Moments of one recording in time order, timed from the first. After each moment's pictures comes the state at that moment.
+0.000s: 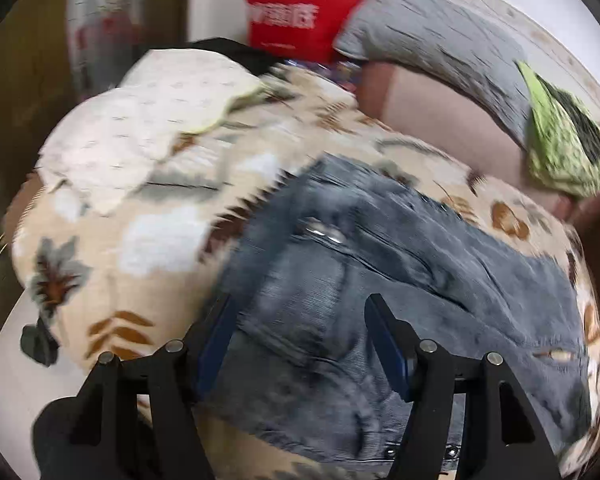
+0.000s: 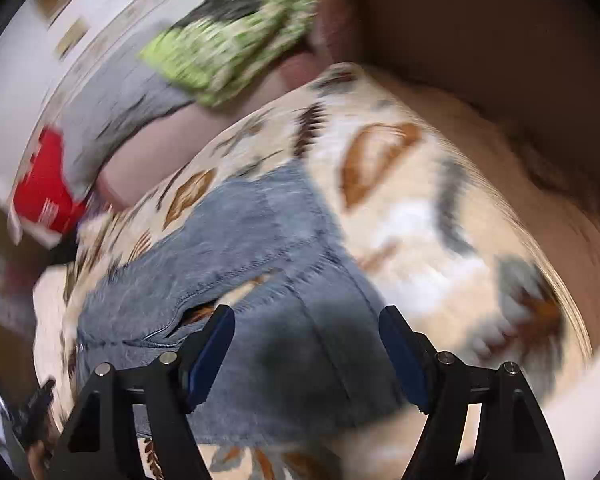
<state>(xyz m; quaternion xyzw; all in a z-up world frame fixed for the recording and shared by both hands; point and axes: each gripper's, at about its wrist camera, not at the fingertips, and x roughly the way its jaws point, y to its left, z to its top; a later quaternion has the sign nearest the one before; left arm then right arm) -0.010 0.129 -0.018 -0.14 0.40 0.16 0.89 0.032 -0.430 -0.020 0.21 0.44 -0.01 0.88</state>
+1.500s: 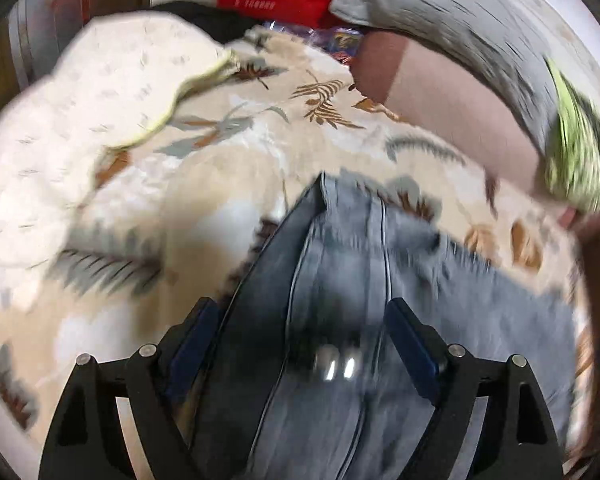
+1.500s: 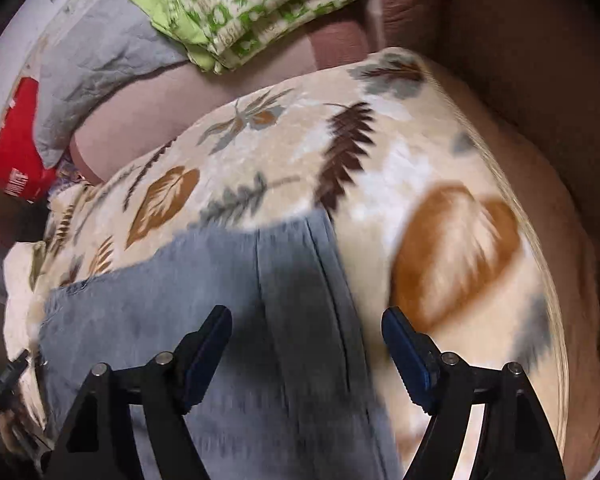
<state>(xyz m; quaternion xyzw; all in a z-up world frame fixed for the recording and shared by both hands) 0.148 0.213 -0.048 -0.20 0.47 0.11 0.85 0.200 -0.421 -0.035 0.13 0.51 0.02 0.85</state>
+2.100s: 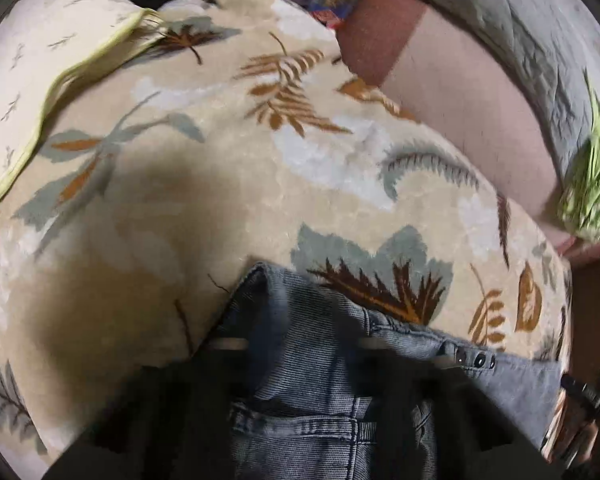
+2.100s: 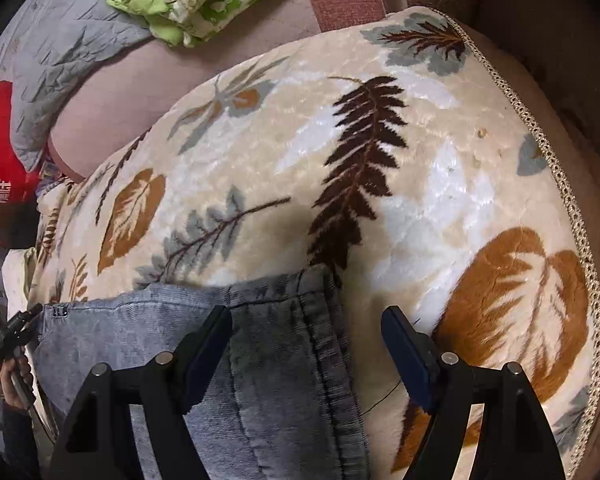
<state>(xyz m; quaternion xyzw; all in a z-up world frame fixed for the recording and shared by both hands) 0.290 0.216 -0.088 -0.22 0.52 0.06 0.82 0.288 -0.432 -0.088 0.15 0.56 0.04 0.81</state>
